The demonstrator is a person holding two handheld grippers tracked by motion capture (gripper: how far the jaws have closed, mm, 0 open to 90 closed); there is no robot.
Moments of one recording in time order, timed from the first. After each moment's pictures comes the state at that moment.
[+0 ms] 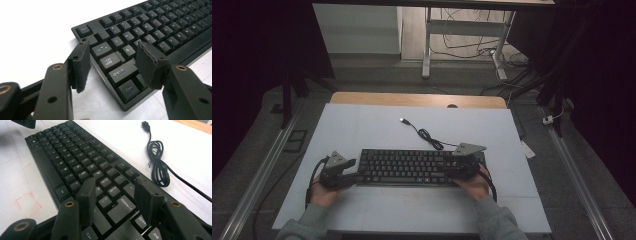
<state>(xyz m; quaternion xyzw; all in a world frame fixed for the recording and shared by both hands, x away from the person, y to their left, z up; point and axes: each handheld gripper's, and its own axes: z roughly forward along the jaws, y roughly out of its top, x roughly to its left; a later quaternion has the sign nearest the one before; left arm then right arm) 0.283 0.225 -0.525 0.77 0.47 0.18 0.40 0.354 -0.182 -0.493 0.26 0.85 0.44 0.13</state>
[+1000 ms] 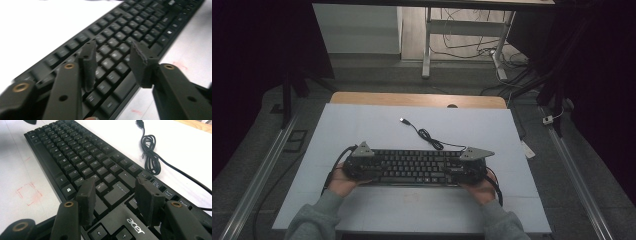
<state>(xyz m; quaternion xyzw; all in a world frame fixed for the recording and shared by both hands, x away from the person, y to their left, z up) 0.309 0.164 -0.487 0.84 0.36 0.12 0.39 0.342 -0.201 -0.495 0.27 0.84 0.44 0.14</state>
